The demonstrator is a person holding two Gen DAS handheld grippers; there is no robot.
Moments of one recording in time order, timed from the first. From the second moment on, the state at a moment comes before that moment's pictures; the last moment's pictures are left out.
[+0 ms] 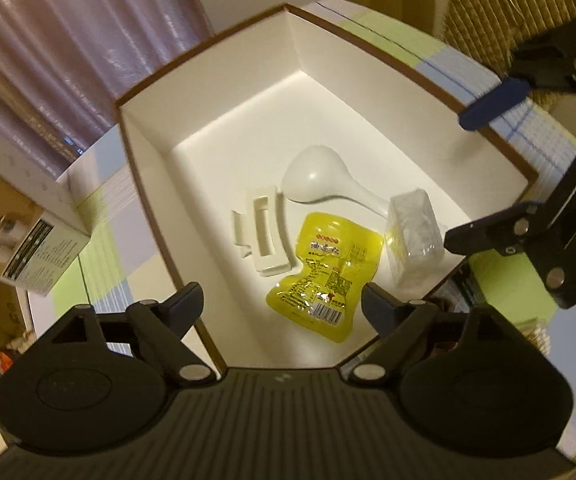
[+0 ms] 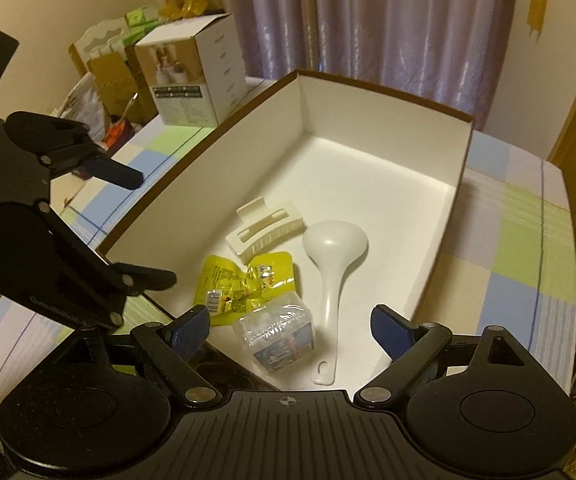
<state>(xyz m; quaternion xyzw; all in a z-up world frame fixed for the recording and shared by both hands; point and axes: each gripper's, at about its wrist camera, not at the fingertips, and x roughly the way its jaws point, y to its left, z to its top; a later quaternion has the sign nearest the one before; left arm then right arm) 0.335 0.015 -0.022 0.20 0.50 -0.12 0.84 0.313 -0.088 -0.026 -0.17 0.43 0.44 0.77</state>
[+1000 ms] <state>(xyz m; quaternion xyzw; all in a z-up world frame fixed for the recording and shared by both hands) 0.248 0.045 0.018 0.14 0.45 -0.05 0.88 0.258 -0.169 0.007 -0.04 0.38 0.41 0.83</state>
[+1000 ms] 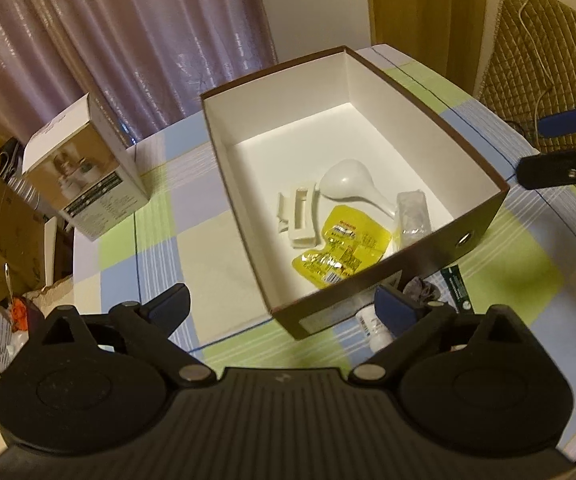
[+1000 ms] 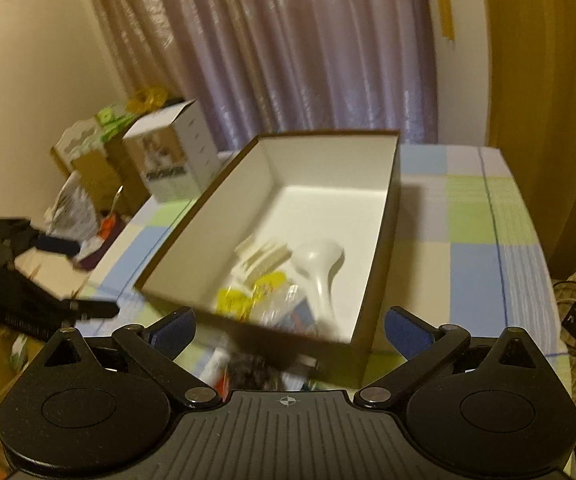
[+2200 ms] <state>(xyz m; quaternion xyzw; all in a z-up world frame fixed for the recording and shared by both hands) 0.183 0.081 -0.076 0.03 0.53 -0.04 0.85 0.221 -0.159 -0.116 -0.18 0.47 0.51 0.70</state>
